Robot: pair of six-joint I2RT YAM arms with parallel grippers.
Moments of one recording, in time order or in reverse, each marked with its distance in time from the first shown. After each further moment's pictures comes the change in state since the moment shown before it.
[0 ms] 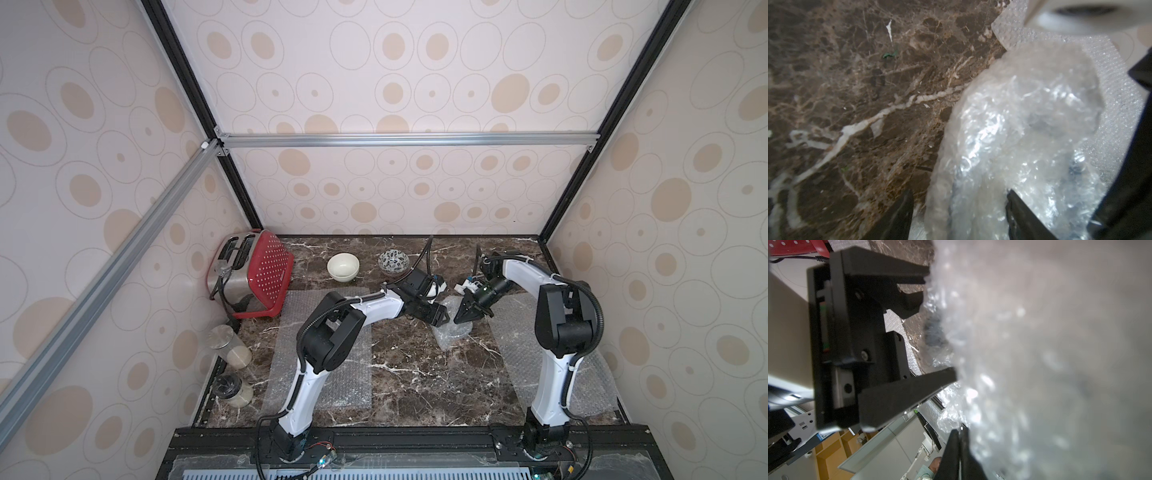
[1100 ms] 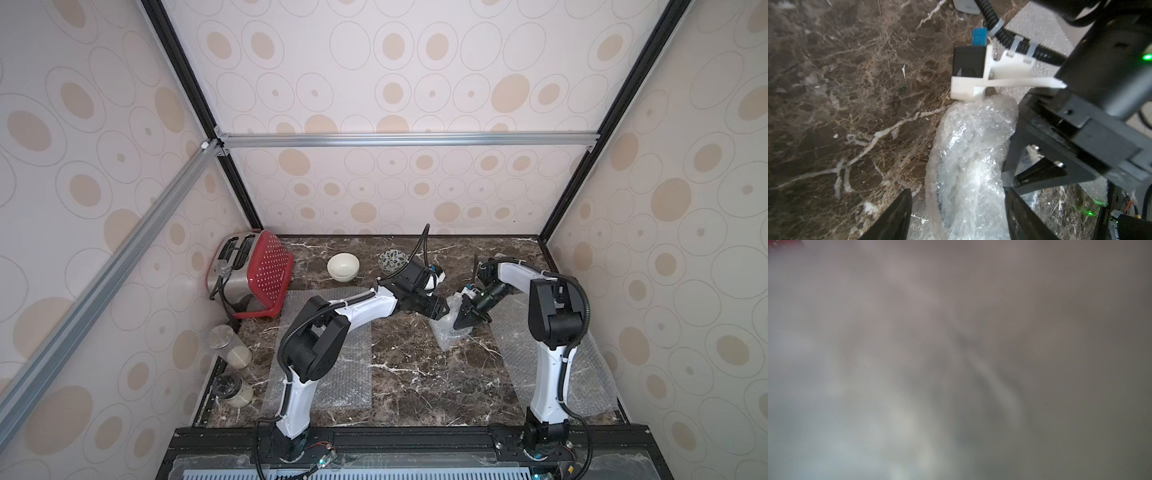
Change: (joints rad) left arm -0.003 -0.166 -0.048 -0.014 -0.049 0.000; right arm -0.013 0.100 -0.001 0.012 0.001 0.002
